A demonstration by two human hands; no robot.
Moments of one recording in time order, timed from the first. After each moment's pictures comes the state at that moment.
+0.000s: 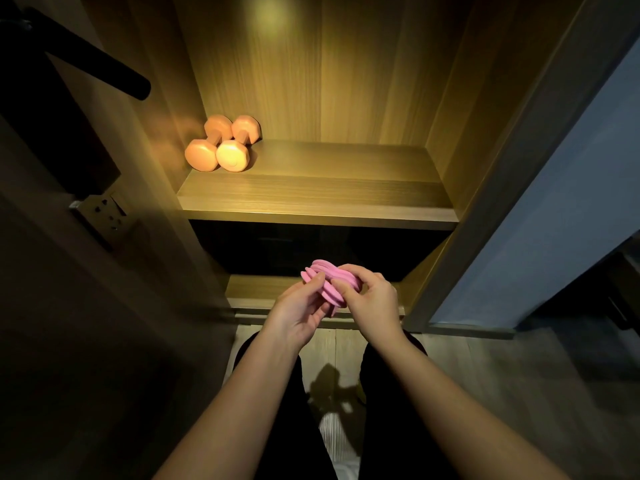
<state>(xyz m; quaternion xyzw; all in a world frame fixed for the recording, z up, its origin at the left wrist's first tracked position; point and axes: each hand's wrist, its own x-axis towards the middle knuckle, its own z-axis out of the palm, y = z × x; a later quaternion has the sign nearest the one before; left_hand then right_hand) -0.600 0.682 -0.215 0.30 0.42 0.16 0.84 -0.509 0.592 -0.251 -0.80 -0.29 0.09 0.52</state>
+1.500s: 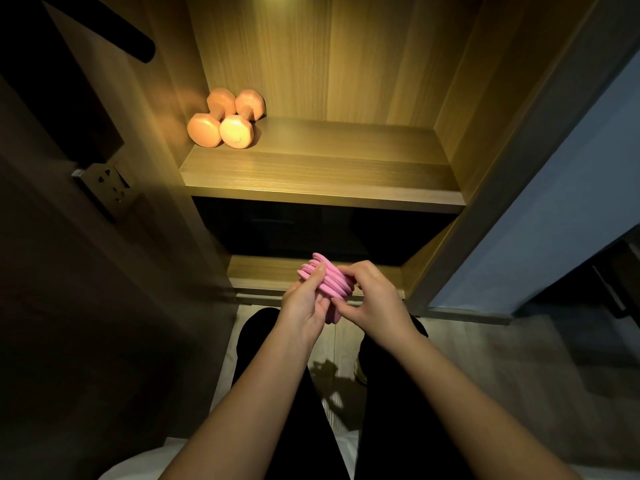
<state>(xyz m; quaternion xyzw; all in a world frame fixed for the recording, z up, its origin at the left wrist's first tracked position) -0.603 0.669 -0.246 0.20 0.41 0.22 0.86 -0.524 0.568 -0.252 -0.80 -0.49 0.07 0.35</state>
